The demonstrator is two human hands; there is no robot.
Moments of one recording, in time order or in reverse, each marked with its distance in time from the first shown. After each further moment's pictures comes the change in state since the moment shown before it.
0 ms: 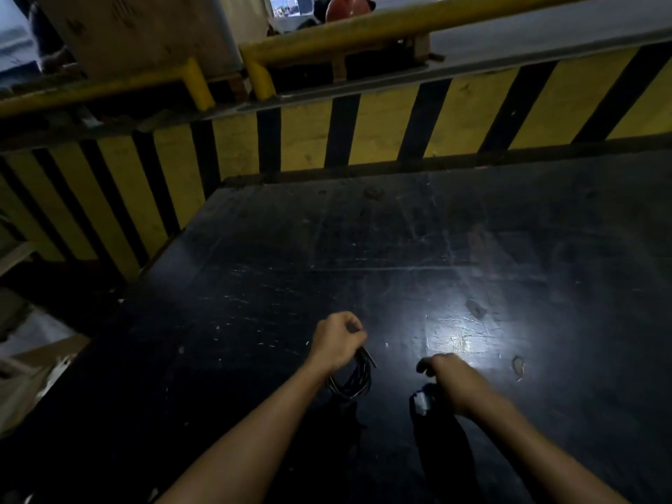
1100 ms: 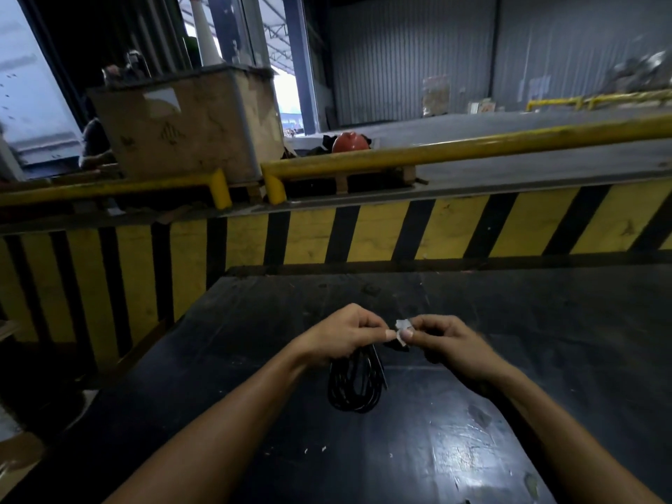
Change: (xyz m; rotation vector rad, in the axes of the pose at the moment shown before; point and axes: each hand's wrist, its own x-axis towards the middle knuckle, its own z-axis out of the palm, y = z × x) left_hand 0.009 0.125 -0.140 -0.166 -0.394 0.560; right_hand -0.011 -0.095 -0.188 0.996 0.226 -0.430
